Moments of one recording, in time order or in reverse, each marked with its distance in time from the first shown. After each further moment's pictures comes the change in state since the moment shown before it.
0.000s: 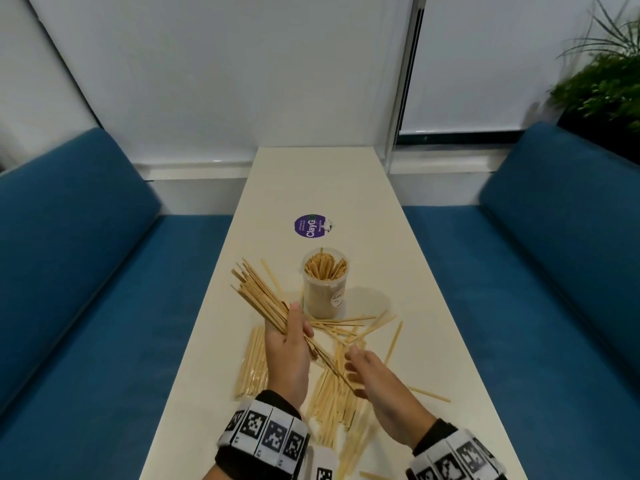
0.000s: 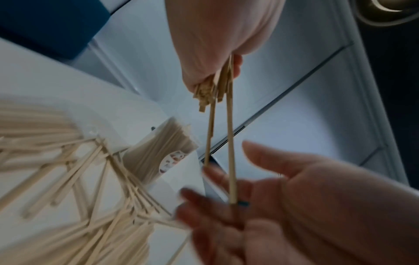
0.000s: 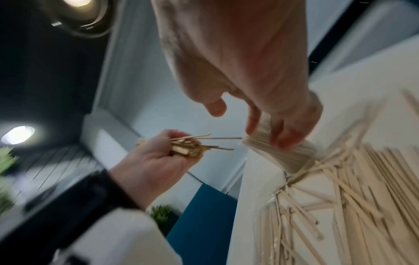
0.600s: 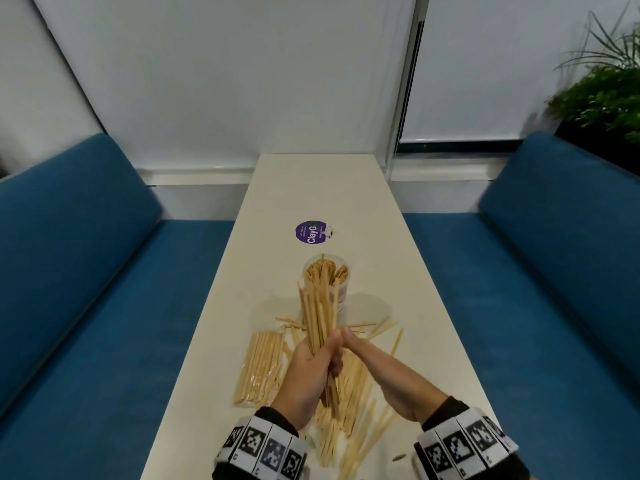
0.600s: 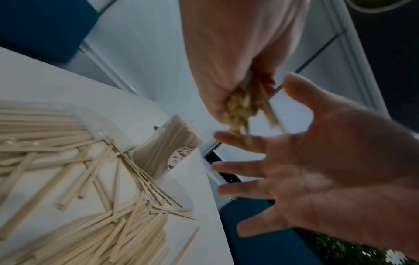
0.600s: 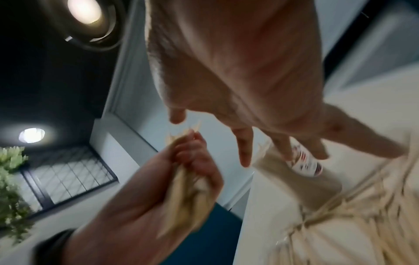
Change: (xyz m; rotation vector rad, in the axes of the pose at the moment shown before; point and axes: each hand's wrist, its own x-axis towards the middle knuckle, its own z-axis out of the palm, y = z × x) left_hand -0.017 0.001 -0.005 0.117 -0.420 -0.282; right_hand -0.015 -0.049 -0.009 -0.099 -0.227 -0.093
